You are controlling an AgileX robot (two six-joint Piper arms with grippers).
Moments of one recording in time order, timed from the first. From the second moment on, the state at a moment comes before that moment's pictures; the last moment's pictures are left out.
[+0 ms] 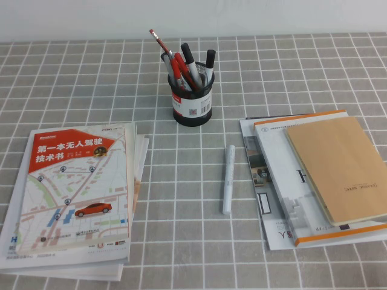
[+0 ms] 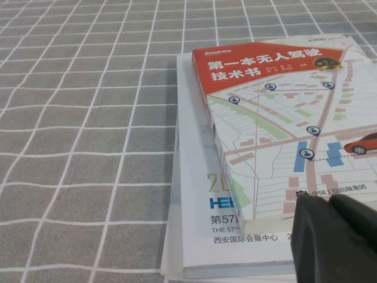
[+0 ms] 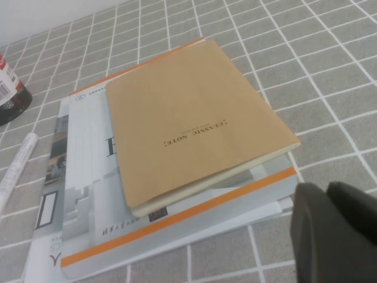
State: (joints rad) right arm -0.04 -0.01 0.03 0.24 0.38 0.11; left arm -0.01 -0.01 0.03 -0.06 0.38 0.15
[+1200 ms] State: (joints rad) right arm -0.04 -0.01 0.03 0.24 0.38 0.11; left arm -0.01 -0.01 0.03 -0.84 0.01 -0.20
